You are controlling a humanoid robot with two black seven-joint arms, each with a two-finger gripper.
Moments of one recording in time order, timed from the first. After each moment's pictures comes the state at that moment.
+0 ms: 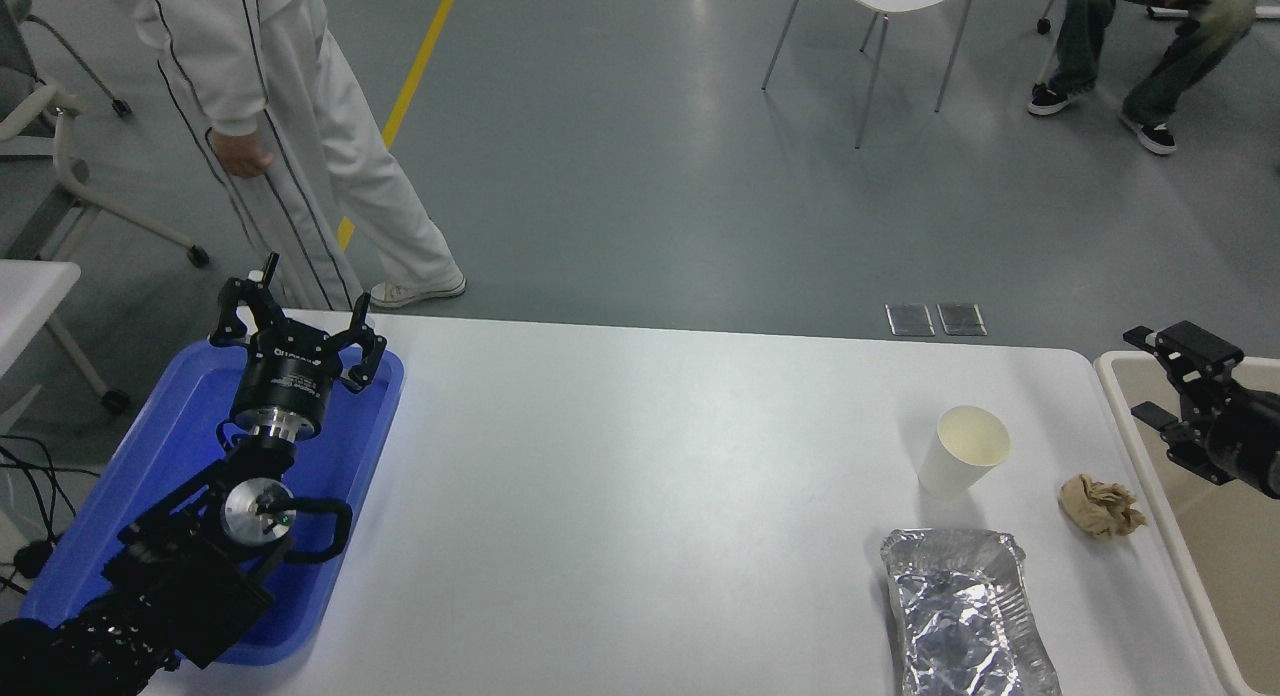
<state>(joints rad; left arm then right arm) -0.62 0.18 -0.87 -0.41 -0.09 -0.57 -0.51 0.98 -0.87 -0.53 0.76 -0.08 0.29 0.54</state>
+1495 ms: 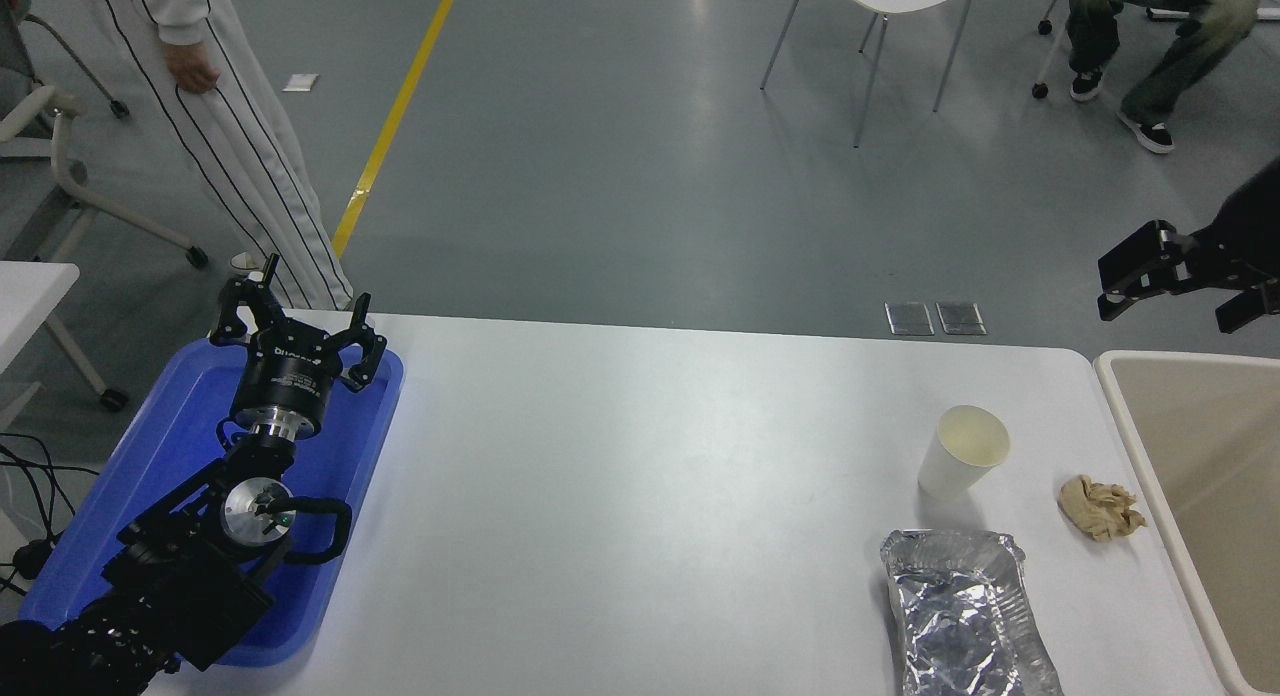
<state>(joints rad) -0.62 0.18 -0.87 -0.41 -0.09 -0.57 -0.51 2.15 -0.45 -1.56 1.09 -0.40 0.78 0.29</state>
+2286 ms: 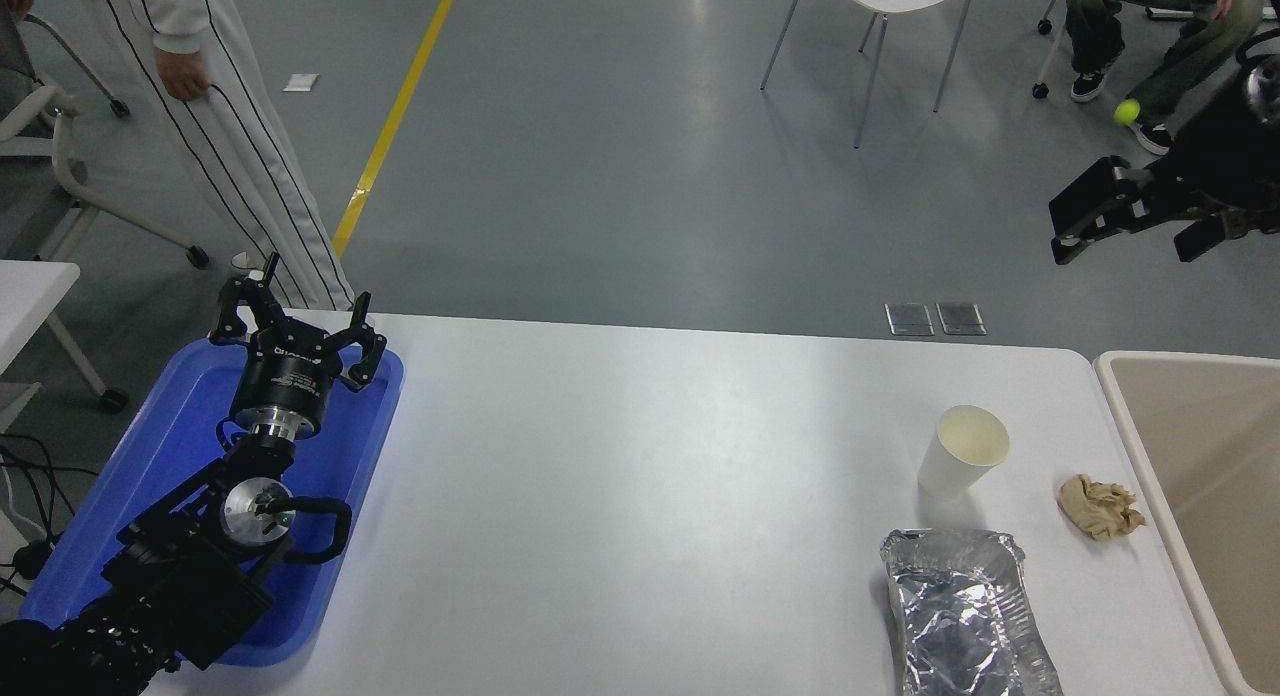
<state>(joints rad) -0.62 0.18 -0.87 -0.41 -0.09 -0.57 -0.51 2.25 -0.37 -1.49 1.16 -0.40 0.79 0.27</state>
